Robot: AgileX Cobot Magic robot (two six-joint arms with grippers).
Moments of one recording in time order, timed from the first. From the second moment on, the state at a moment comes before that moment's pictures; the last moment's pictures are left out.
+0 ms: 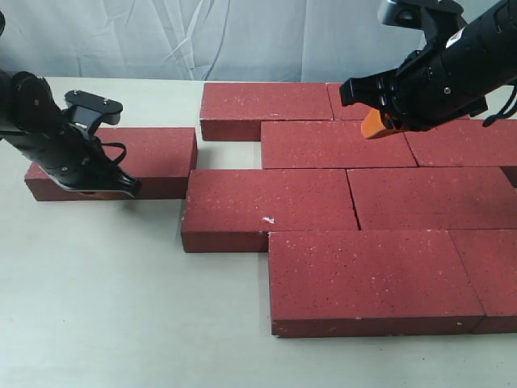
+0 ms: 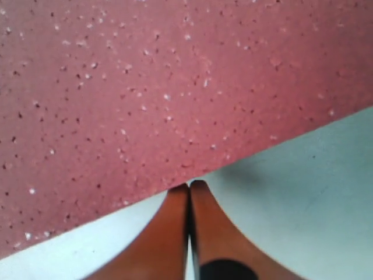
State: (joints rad) left arm -0.21 1.87 -1.02 -0.11 0.45 0.24; right arm 0.27 1.55 -1.13 0.37 0.74 -0.14
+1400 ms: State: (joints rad) left arm 0.09 1.75 -1.16 0.00 0.57 0.14; right arm 0.27 1.55 -1.13 0.37 0.74 -0.14
